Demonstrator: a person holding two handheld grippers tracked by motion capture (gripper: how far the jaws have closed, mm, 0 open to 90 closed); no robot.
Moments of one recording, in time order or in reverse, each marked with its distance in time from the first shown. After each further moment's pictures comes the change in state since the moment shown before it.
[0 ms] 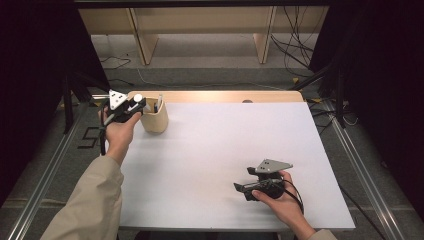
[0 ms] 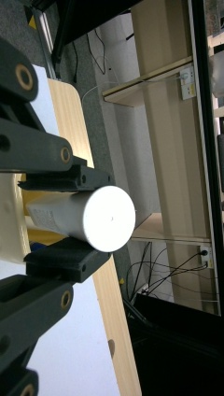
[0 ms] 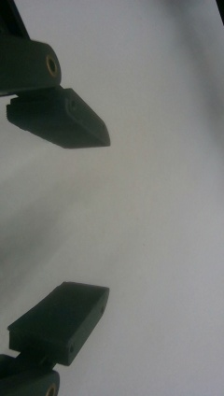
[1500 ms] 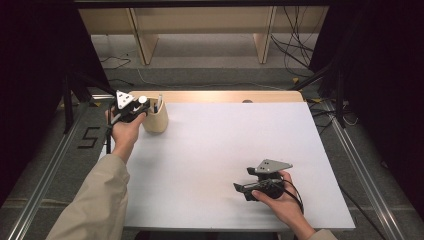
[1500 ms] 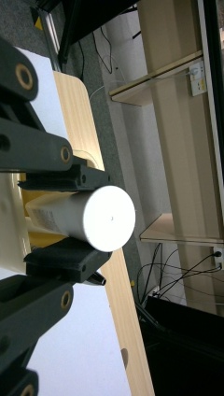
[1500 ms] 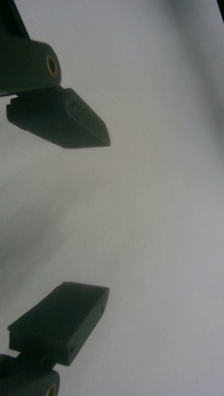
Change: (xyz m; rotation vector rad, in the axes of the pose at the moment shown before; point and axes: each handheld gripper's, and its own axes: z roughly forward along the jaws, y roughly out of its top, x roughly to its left) left arm -0.002 -0.011 0.021 0.040 0.002 0.019; right arm 0.000 0.000 0.000 0.004 0.005 -0.002
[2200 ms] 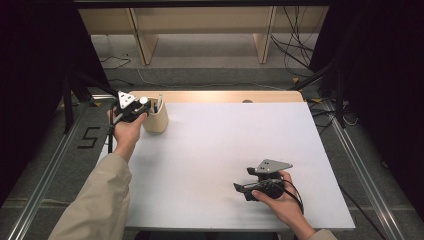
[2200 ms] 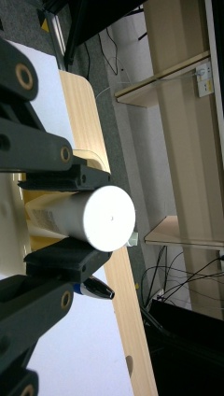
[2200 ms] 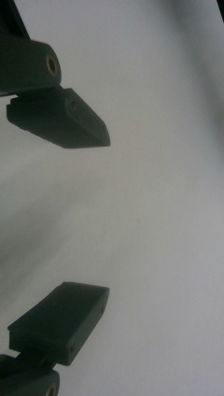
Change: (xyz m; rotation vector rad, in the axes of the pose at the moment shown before) left arm 0.000 -0.004 0.008 0.019 0.007 -0.006; right arm 0.000 0.000 0.000 0.001 0.001 0.002
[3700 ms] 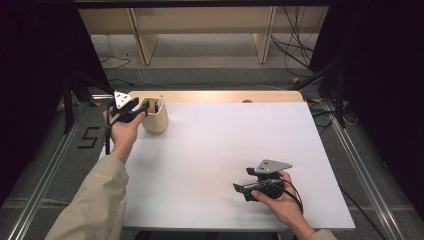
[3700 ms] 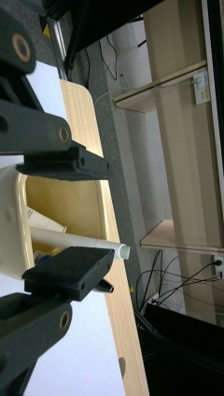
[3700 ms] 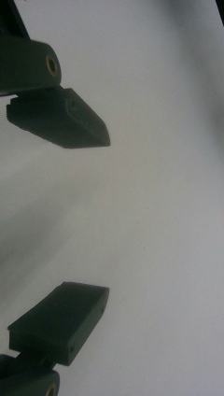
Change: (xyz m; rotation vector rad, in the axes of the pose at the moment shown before) left arm 0.003 0.005 -0.013 -0.018 0.017 -0.020; right arm 0.001 0.000 0.000 0.000 0.002 -0.003
